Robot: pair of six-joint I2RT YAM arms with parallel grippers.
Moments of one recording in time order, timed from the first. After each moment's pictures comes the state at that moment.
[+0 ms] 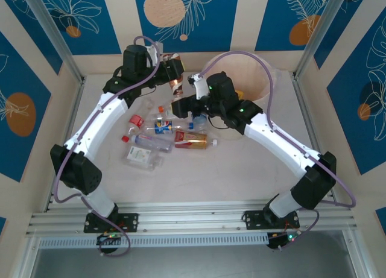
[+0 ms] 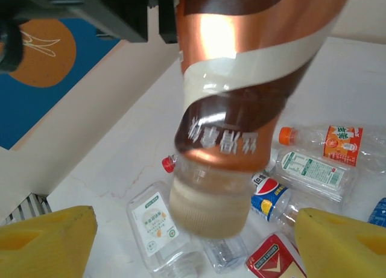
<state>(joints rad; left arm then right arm) -0.42 1.68 1.75 -0.42 0.40 -0.68 0.69 1.51 1.46 -0.41 -0.26 0.31</state>
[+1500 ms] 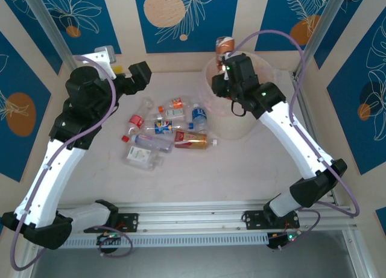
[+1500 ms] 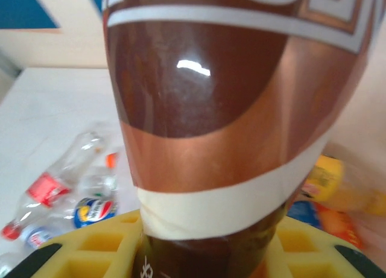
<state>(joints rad) -0.44 1.15 1.54 -0.51 -0.09 -0.43 0.55 1.51 1.77 -0.87 0.26 0.34</state>
